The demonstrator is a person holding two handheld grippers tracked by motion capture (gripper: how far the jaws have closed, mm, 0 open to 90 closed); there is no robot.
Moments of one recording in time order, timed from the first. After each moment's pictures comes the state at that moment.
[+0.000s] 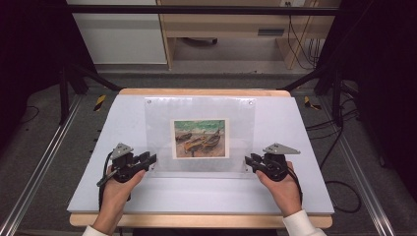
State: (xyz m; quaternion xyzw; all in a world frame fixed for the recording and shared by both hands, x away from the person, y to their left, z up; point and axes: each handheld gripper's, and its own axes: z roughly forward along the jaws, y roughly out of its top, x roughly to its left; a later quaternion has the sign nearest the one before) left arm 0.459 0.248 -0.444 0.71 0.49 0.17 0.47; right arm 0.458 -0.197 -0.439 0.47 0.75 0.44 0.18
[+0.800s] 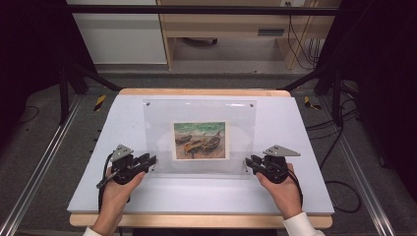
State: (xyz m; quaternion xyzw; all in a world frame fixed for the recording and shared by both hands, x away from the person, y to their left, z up) left arm 0.454 0.247 -0.445 0.72 0.49 0.18 0.47; right arm 0.452 -0.196 -0.440 0.47 0.75 0.44 0.18
